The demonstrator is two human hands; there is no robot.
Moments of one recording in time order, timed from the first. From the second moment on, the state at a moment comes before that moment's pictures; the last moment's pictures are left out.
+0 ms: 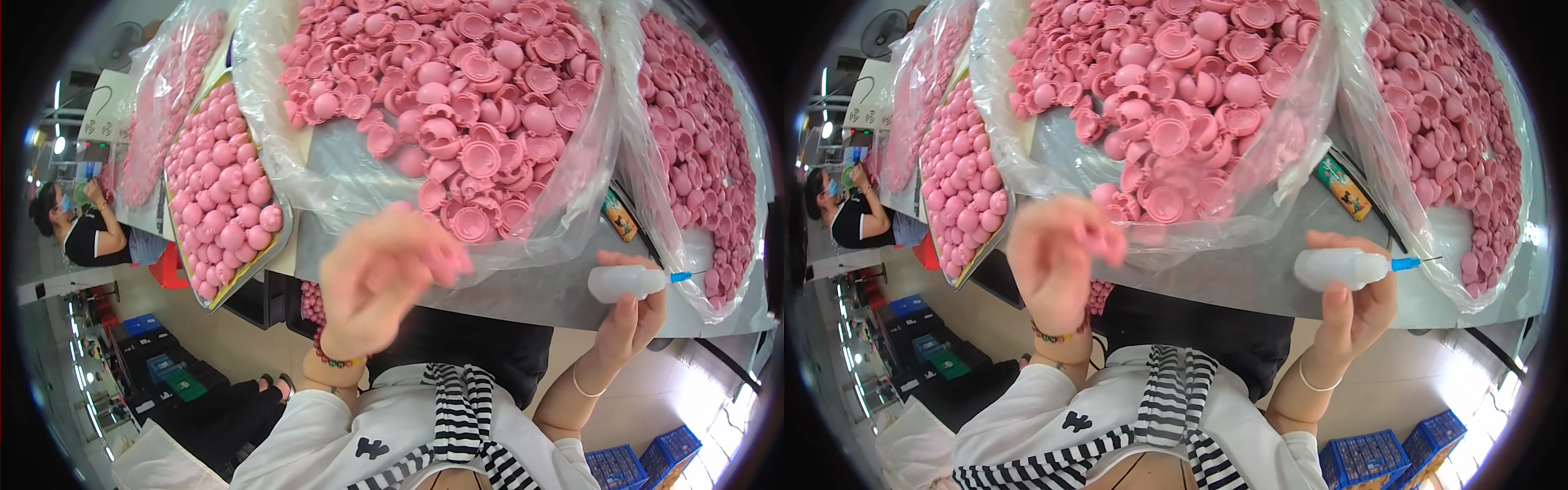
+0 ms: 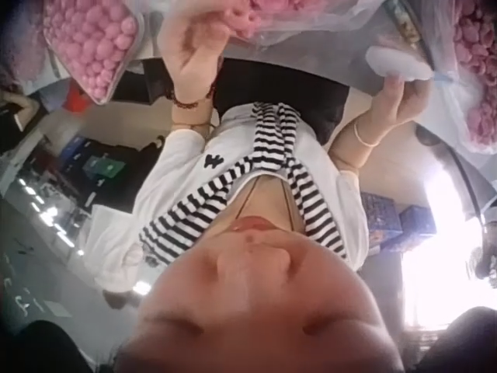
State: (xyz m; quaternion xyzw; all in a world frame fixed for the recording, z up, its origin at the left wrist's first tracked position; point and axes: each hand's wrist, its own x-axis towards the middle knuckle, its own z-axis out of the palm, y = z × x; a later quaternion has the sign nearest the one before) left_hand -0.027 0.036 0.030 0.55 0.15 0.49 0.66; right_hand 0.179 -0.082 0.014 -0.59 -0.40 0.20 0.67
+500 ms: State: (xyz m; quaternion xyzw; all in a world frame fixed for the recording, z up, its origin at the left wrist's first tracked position) left_hand 0.007 -0.011 0.009 0.35 0.04 0.33 0.87; right_hand 0.139 -0.104 0.031 -0.47 -0.30 0.38 0.74
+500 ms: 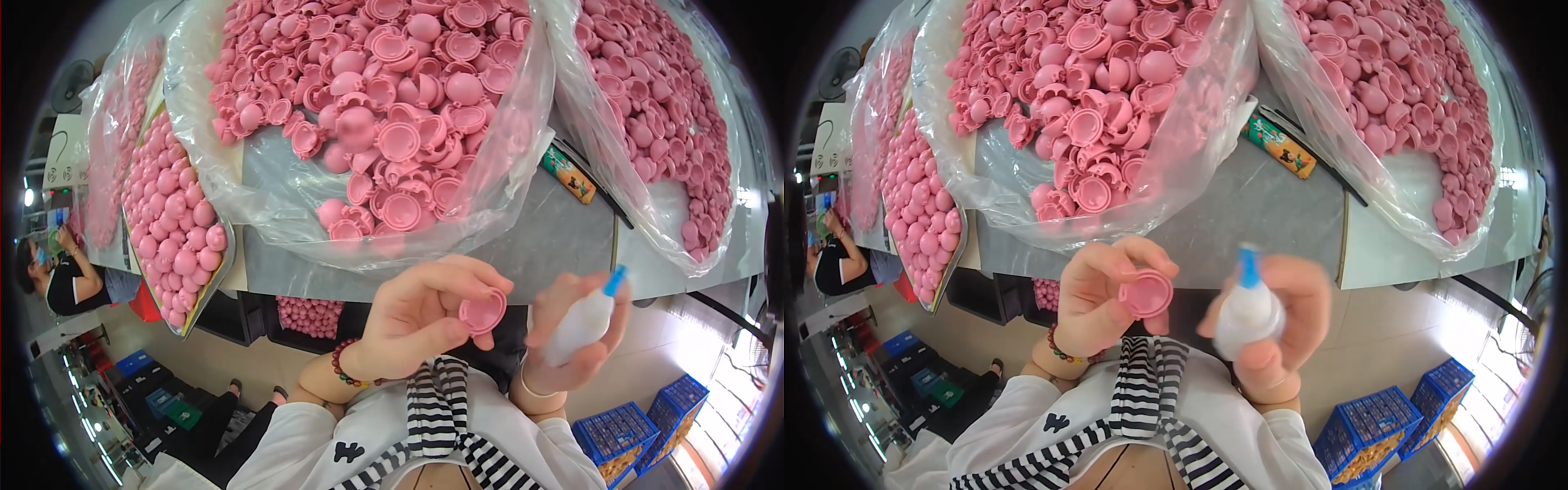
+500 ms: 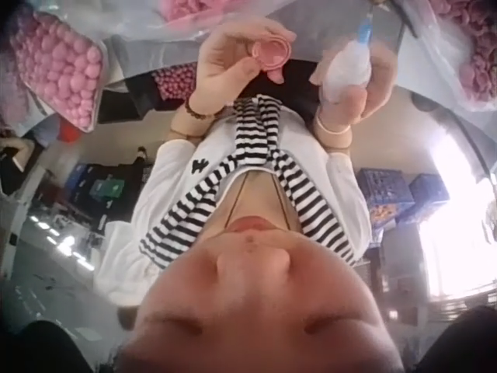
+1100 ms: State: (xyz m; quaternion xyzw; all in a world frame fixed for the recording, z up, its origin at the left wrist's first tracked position) left_hand 0.006 -0.009 0.006 0.32 0.04 0.29 0.90; right_hand 0.147 -0.097 0.047 -0.48 -0.60 0.04 0.64
